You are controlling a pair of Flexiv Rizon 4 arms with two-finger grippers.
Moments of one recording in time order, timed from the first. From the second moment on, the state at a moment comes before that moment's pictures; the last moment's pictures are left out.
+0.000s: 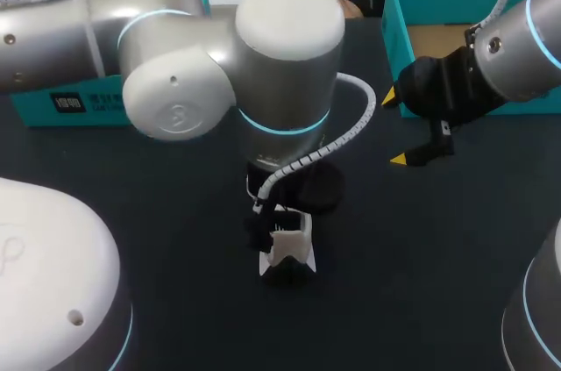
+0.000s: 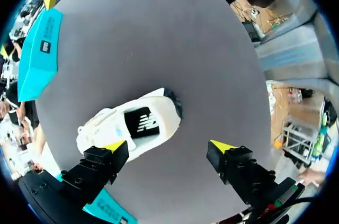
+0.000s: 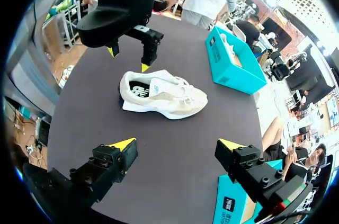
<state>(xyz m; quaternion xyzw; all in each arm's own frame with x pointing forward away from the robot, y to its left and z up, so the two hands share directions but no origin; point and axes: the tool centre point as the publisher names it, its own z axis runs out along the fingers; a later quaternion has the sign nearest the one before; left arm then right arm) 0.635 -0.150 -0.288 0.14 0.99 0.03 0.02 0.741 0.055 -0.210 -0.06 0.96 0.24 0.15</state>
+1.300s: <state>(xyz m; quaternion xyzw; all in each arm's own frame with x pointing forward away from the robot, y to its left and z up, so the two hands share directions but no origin) 0.621 -0.170 -0.380 0.01 1.00 0.02 -0.01 0.741 0.055 -0.210 -0.06 0.96 0.24 0.15</state>
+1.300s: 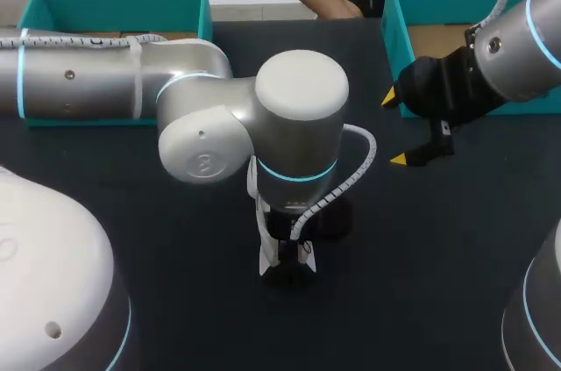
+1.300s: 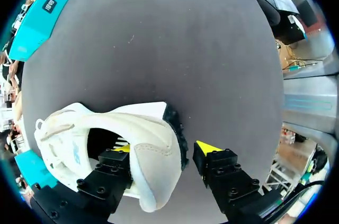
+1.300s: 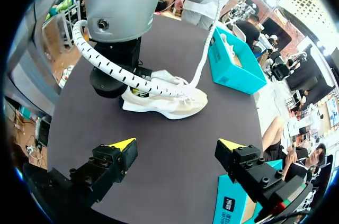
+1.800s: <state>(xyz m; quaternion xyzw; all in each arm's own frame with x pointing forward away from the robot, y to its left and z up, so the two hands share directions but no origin) 0.611 -0.172 -0.385 0.01 1.00 -0.01 -0.08 0.741 0.055 -0.210 -0.06 0.96 0.24 0.15</state>
